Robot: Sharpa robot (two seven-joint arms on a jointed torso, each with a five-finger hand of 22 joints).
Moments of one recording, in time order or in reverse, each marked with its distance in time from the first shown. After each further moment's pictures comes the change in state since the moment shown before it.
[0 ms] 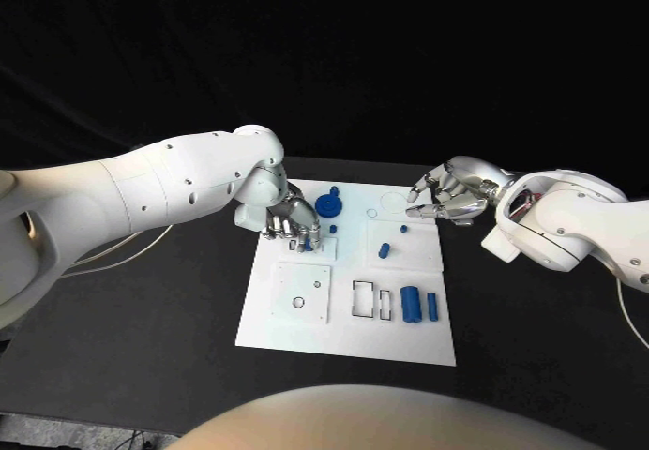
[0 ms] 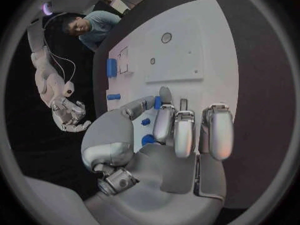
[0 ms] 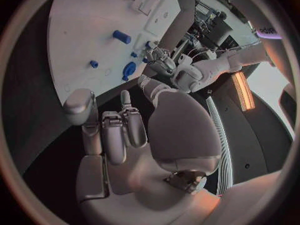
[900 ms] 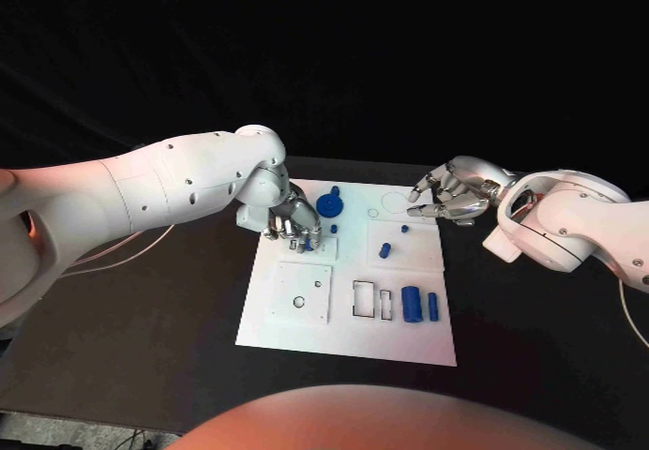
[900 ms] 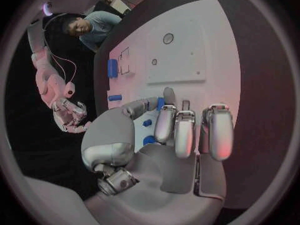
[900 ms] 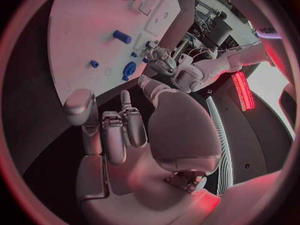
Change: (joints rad) left arm 0.001 -0.004 0.000 0.014 0.002 -0.005 0.002; left_hand 0.040 0.033 0.065 0.042 0.081 -0.046 0.065 0.064 -0.086 -0.005 0.006 0.014 0.012 0.000 0.000 0.000 0.000 0.000 0.000 0.000 0.009 0.000; right arm 0.001 0.000 0.000 0.001 0.000 0.000 -0.002; right_hand -0.004 0.004 -0.003 -0.003 0.000 0.000 0.000 -0.004 -0.001 0.000 0.000 0.000 -0.001 0.000 0.000 0.000 0.000 0.000 0.000 0.000 0.004 0.003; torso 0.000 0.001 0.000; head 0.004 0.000
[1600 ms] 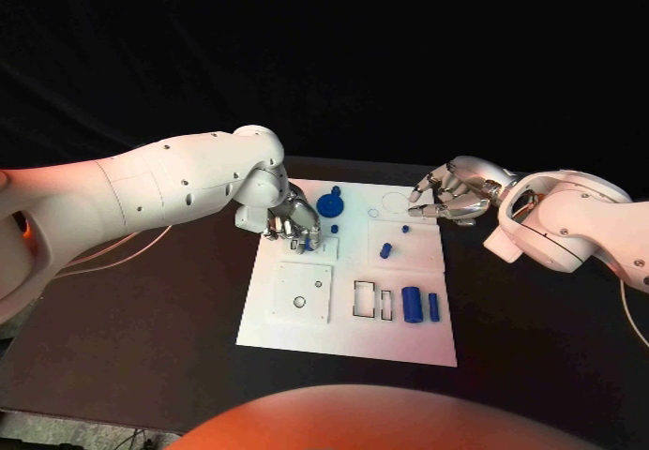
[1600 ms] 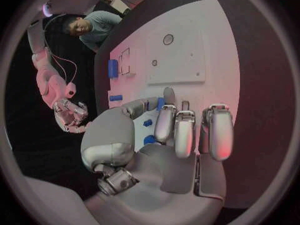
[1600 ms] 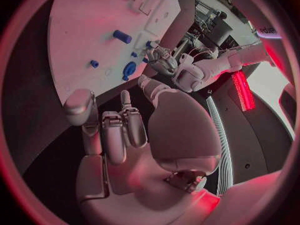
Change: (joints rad) left arm 0.001 -0.020 0.001 0.030 -0.001 -0.015 0.002; left_hand 0.012 -0.012 0.001 0.001 0.036 -0.005 0.001 0.017 -0.029 -0.007 0.003 -0.003 0.006 0.000 0.000 0.000 0.000 0.000 0.004 0.004 0.000 0.000; right arm 0.000 0.000 0.000 -0.001 0.000 0.000 -0.001; right_hand 0.000 0.000 0.000 0.000 0.000 0.000 0.000 0.000 0.000 0.000 0.000 0.000 0.000 0.000 0.000 0.000 0.000 0.000 0.000 0.000 0.000 0.000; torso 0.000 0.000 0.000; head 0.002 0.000
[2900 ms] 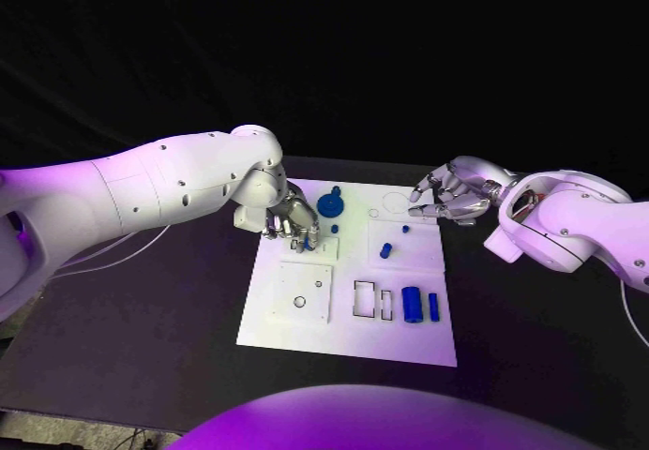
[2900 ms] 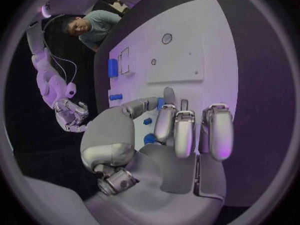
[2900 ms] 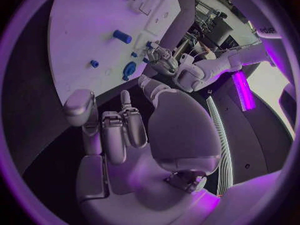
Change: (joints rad) left arm 0.000 -0.013 0.004 0.014 -0.017 -0.013 0.008; left_hand 0.013 -0.013 0.012 0.012 -0.033 -0.009 -0.006 0.000 -0.024 -0.001 0.000 -0.004 -0.010 0.000 0.000 0.000 0.000 0.000 0.000 0.000 -0.004 0.000; right arm 0.000 0.000 0.000 0.000 0.000 0.000 -0.001; right_hand 0.000 0.000 0.000 0.000 0.000 0.000 0.000 0.000 -0.002 0.000 0.000 0.004 0.000 0.000 0.000 0.000 0.000 0.000 0.000 0.000 0.008 0.003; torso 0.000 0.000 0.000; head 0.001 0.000
